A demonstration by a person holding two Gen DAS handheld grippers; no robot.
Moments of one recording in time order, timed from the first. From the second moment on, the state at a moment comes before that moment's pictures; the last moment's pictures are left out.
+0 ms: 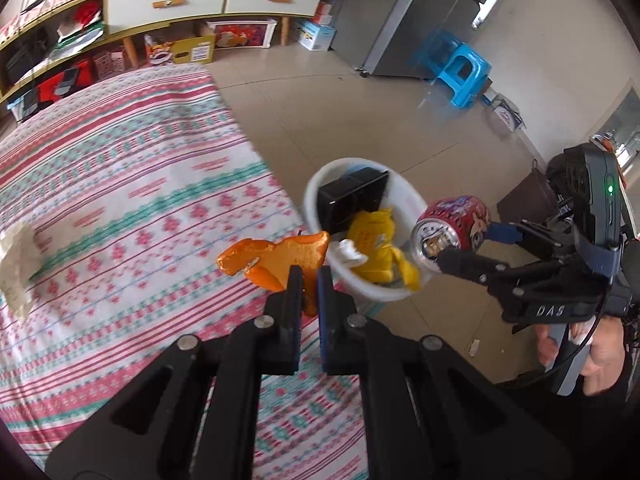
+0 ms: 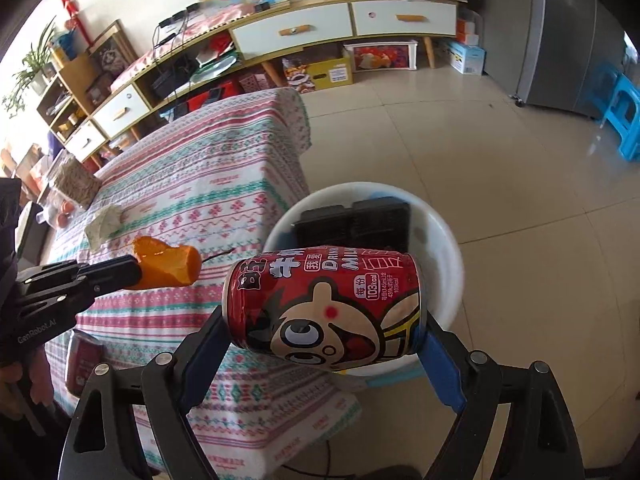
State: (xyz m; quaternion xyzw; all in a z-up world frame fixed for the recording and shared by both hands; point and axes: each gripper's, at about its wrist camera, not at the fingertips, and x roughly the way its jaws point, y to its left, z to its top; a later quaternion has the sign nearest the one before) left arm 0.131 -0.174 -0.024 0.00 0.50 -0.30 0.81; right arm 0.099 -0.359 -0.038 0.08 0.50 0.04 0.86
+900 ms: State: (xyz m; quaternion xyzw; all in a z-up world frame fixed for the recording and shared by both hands) left arm 0.134 -0.238 -0.027 0.04 0.49 -0.33 0.81; right arm 0.068 -0.419 -0.042 0.12 0.50 0.00 0.86
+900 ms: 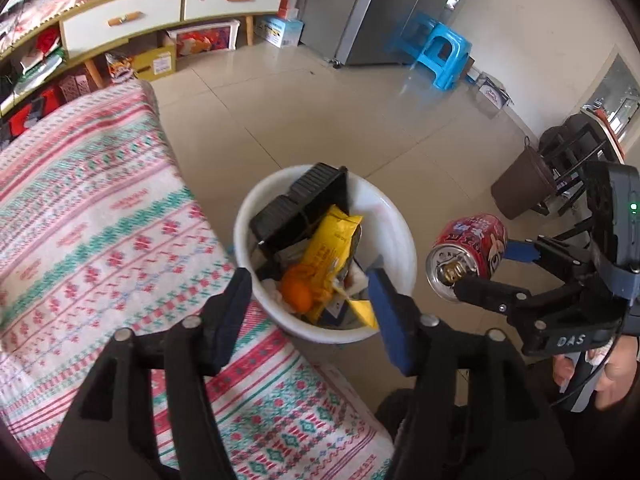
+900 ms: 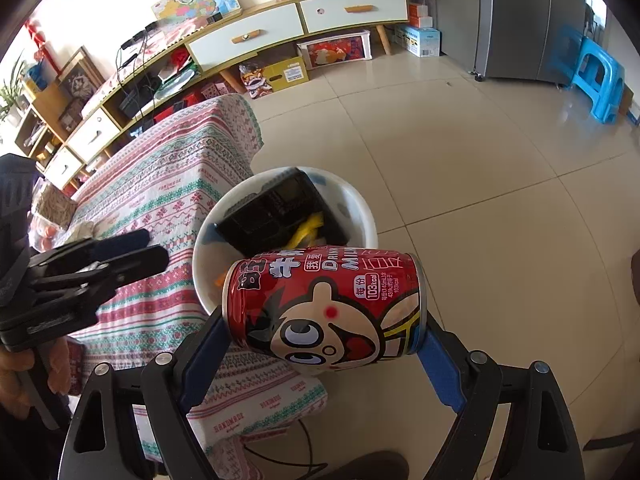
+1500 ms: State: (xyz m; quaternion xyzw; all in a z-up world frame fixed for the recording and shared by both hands) left arm 0.123 -0.140 -0.015 0.05 0.50 -0.27 0.82; right arm 0.104 -0.392 -0.054 0.10 0.52 0.00 0.85
